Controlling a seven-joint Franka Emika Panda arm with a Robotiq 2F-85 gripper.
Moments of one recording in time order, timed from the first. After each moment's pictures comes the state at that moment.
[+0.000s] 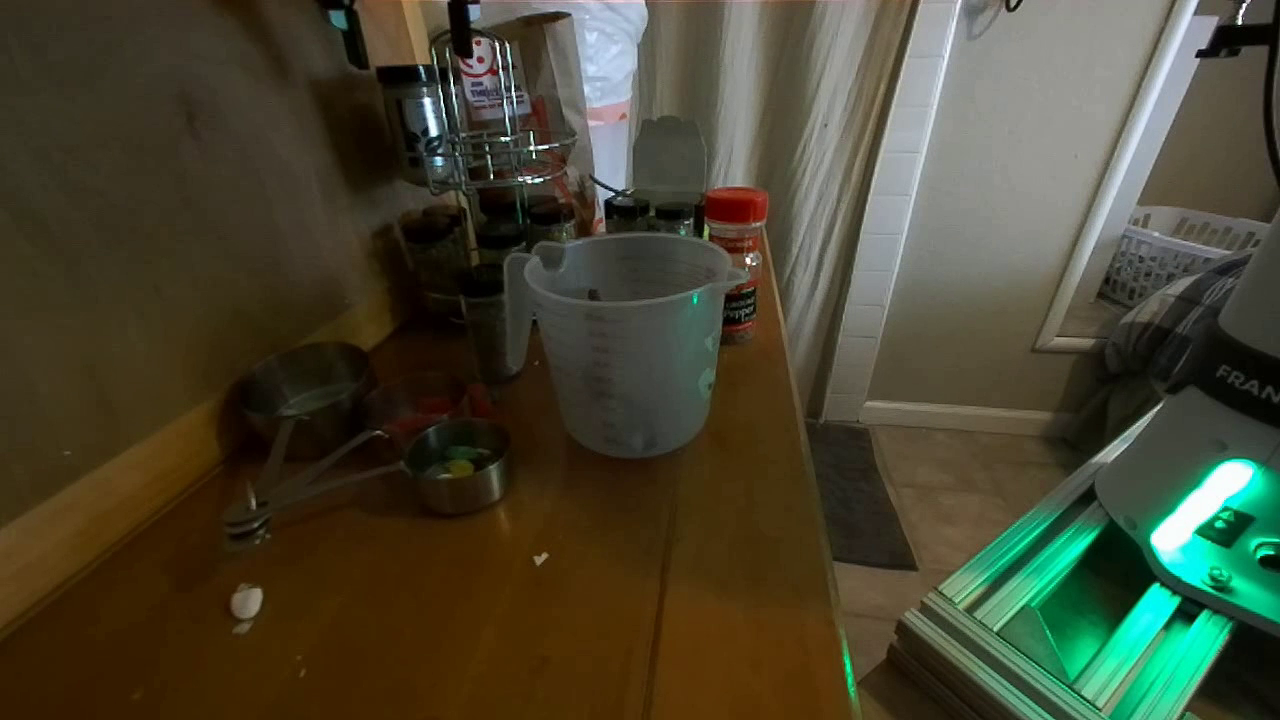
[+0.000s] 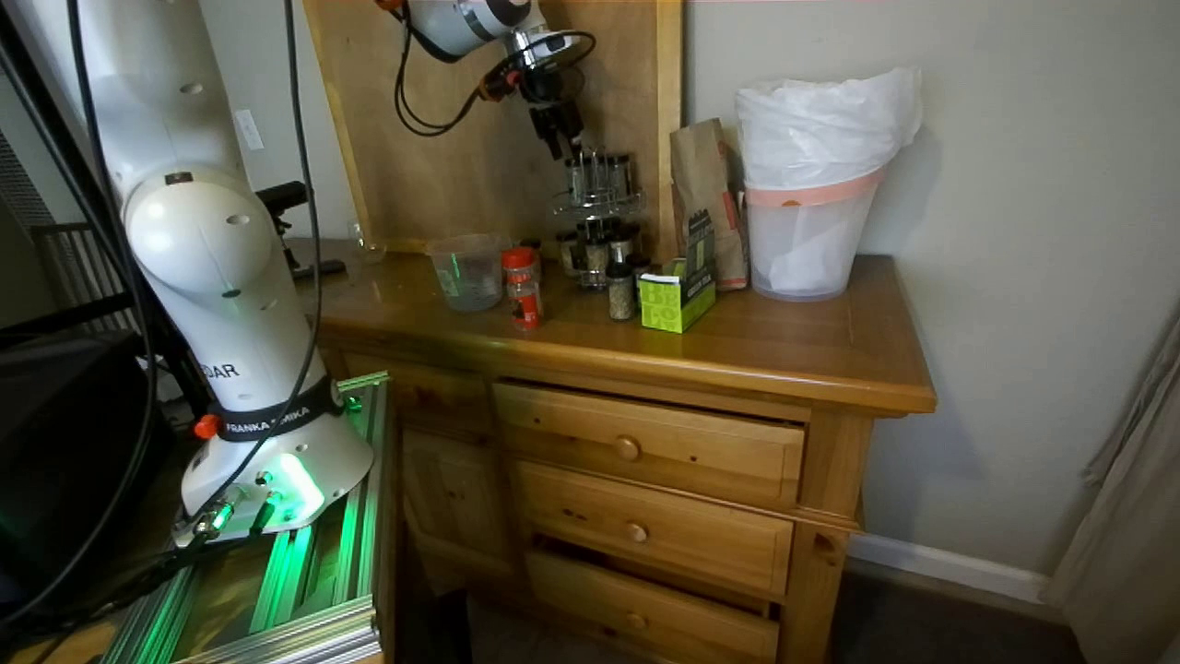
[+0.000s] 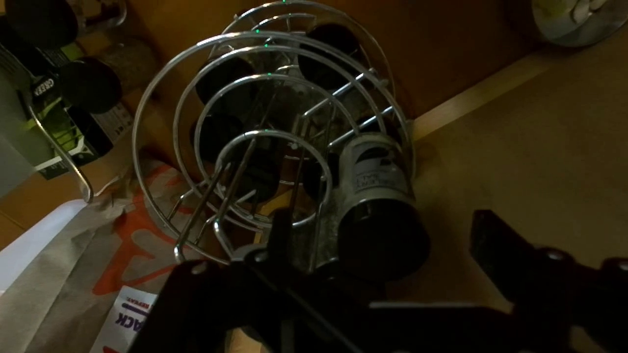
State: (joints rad) arm 0.35 0.08 0.36 -1.95 -0.29 2.20 0.66
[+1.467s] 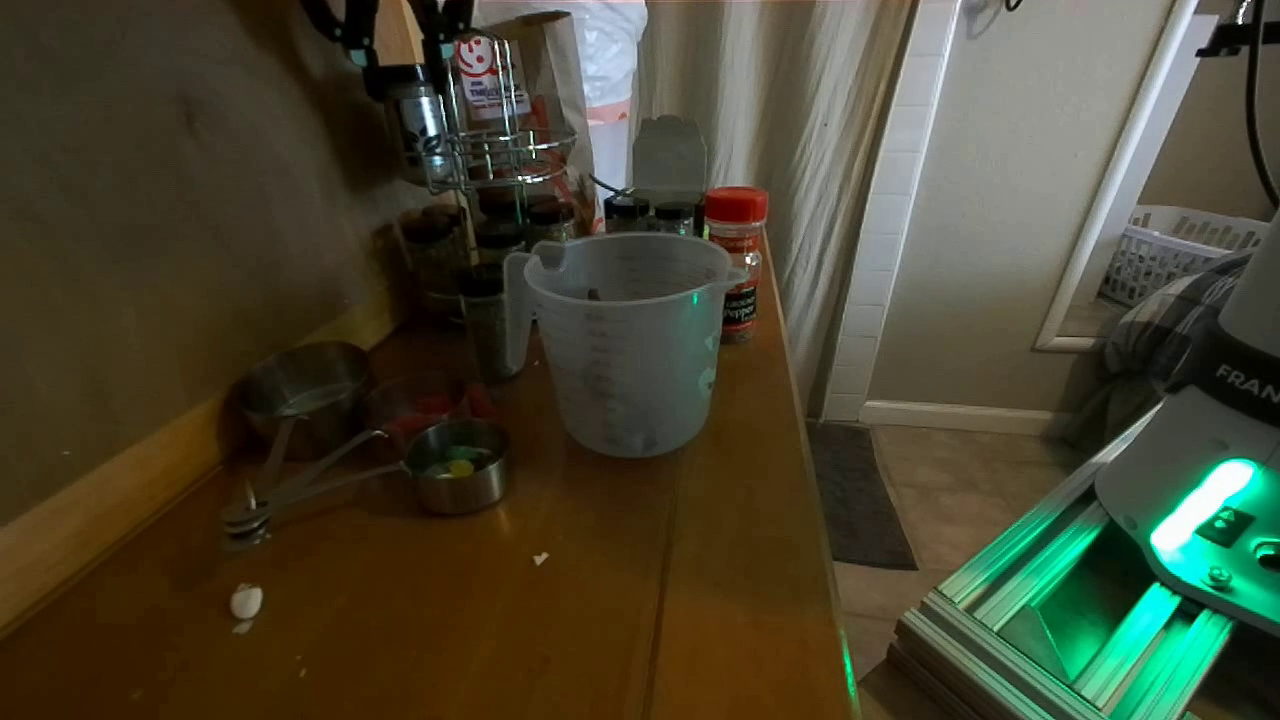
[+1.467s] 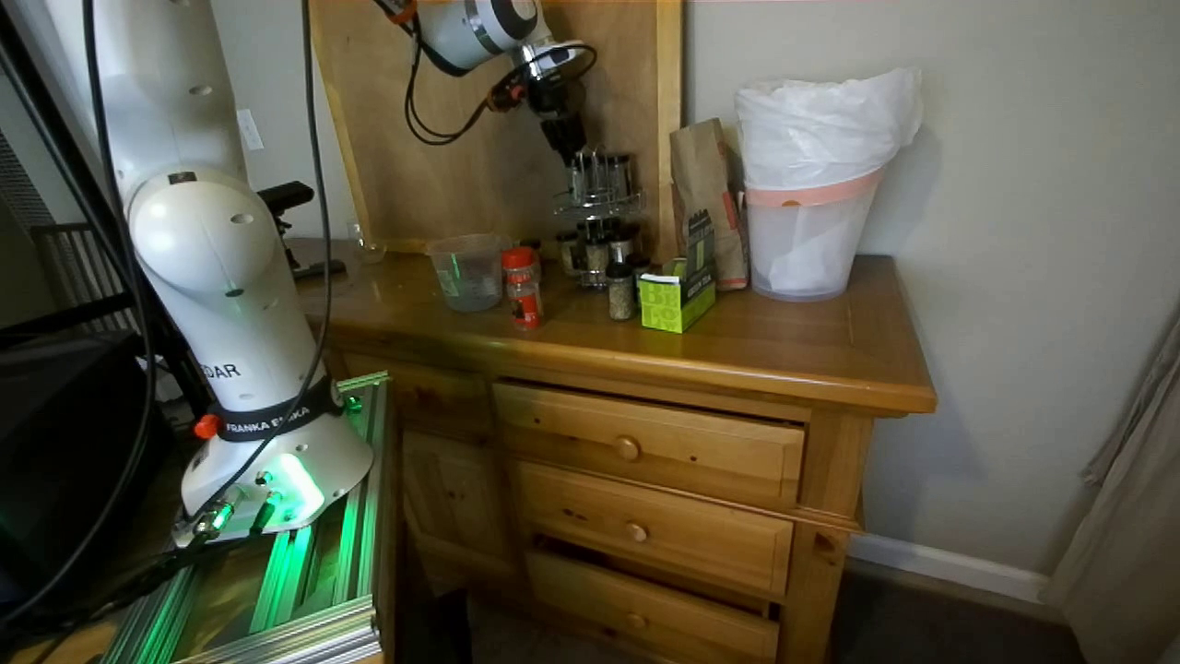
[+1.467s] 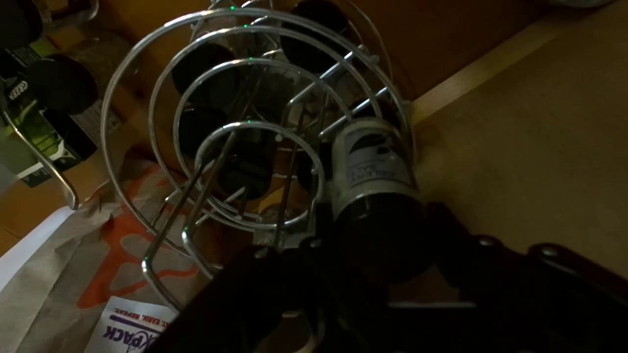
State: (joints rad) arm 0.37 0.12 0.34 -1.95 -0.34 2.26 0.75
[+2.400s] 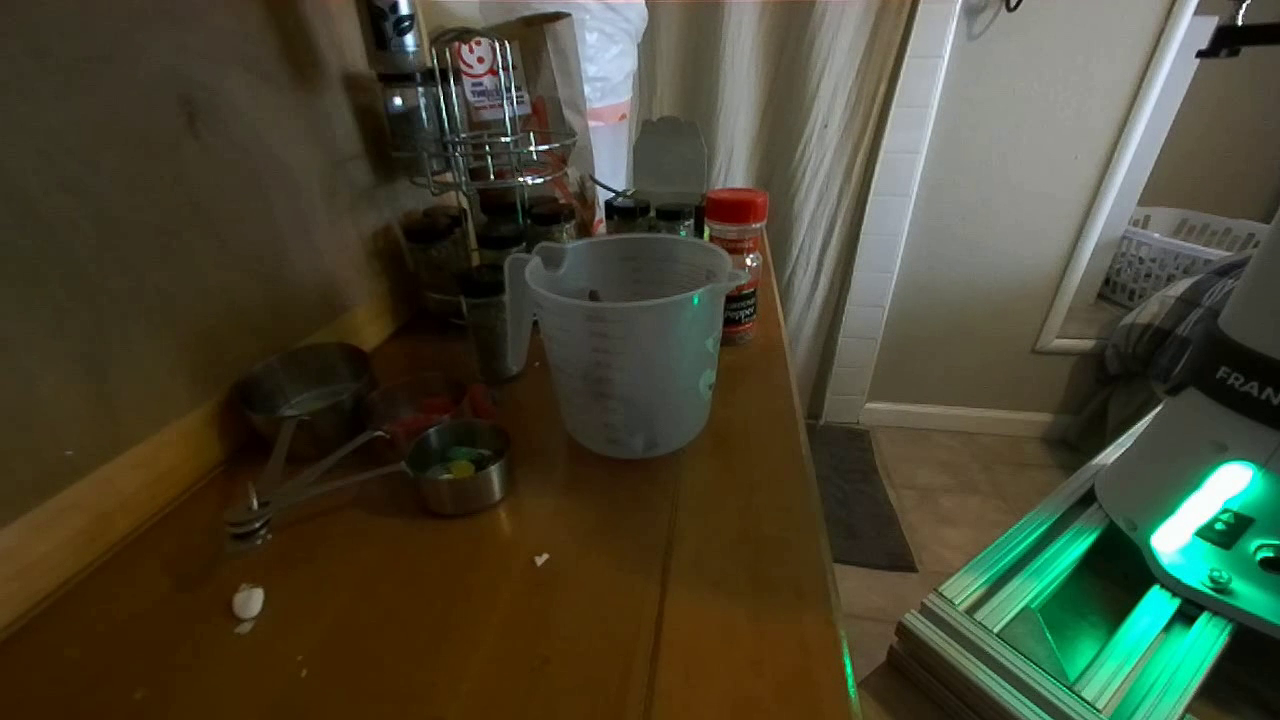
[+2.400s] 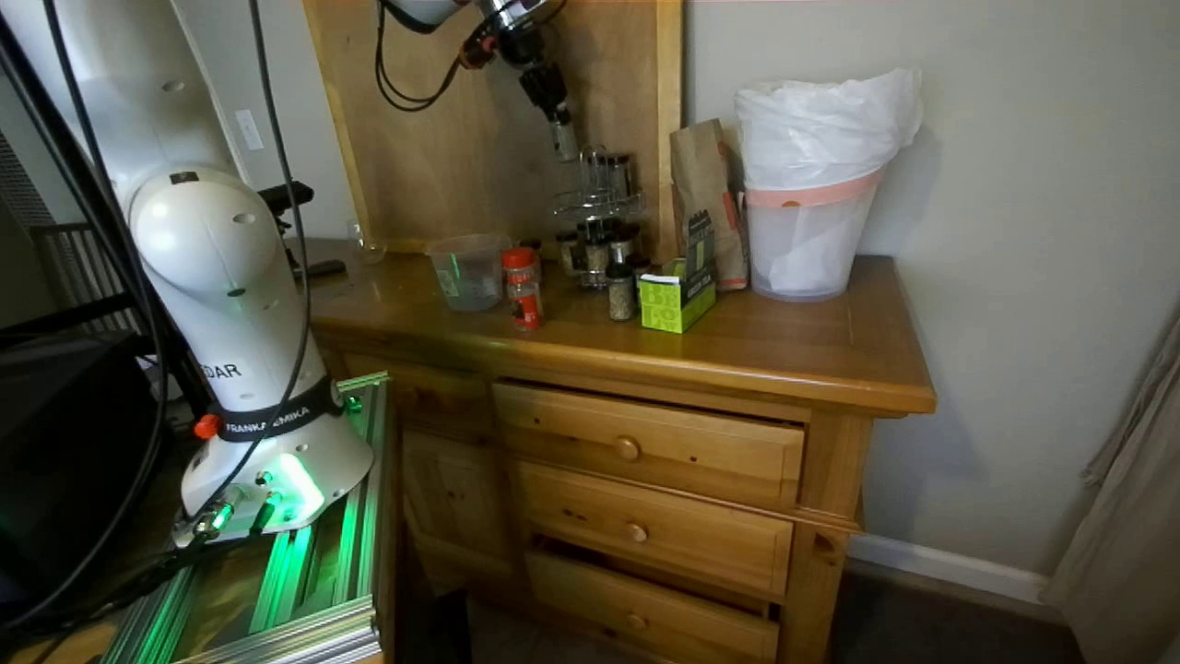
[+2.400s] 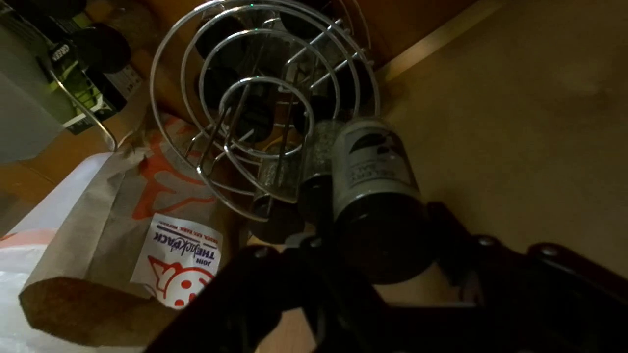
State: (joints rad) arm 0.38 -0.04 0.36 -1.95 -0.32 2.20 0.75
